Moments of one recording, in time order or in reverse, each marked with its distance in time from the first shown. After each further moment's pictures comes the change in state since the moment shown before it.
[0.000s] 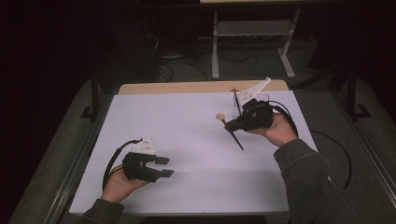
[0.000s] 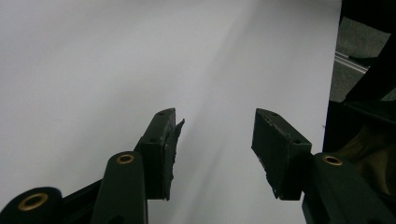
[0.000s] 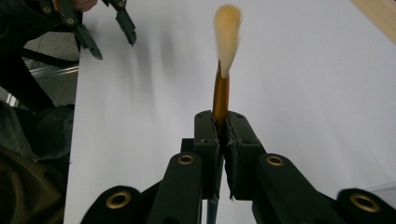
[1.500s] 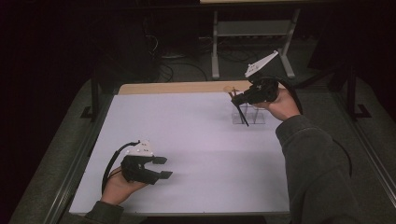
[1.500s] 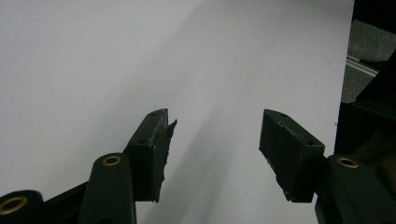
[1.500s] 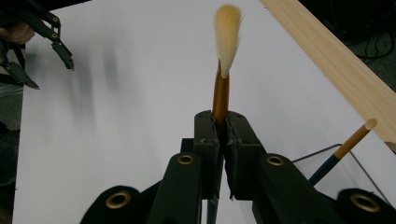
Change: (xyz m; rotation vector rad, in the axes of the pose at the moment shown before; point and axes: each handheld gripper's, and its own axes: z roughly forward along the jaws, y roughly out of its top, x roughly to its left) left arm 0.000 -0.009 -0.001 -0.021 0.033 -0.012; right arm -0.060 0.024 -0.029 -0.006 -0.113 0.062
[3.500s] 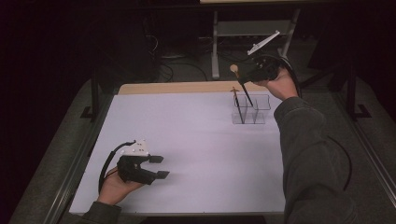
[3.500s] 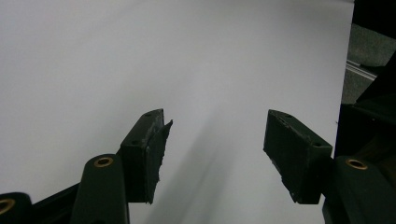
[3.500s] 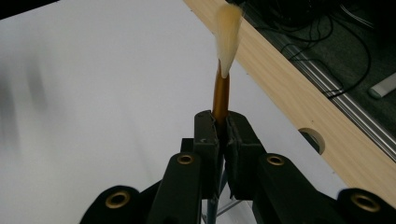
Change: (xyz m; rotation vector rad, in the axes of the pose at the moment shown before) left arm 0.004 -0.005 -0.007 -0.016 0.007 0.004; right arm -0.061 0.021 -0.007 0.028 -0.143 0.140
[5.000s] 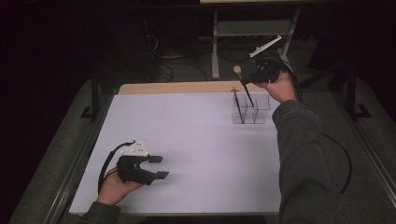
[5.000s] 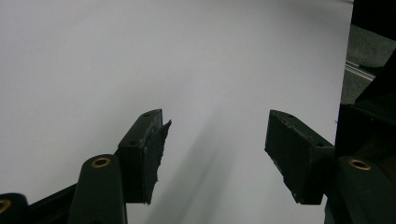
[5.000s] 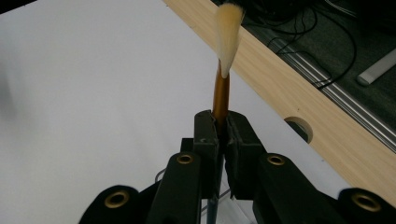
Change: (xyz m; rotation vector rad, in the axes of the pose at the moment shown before) left arm 0.000 -0.001 -0.001 0.003 -0.001 -0.009; right arm -0.018 -0.015 0.014 -0.014 -0.041 0.072
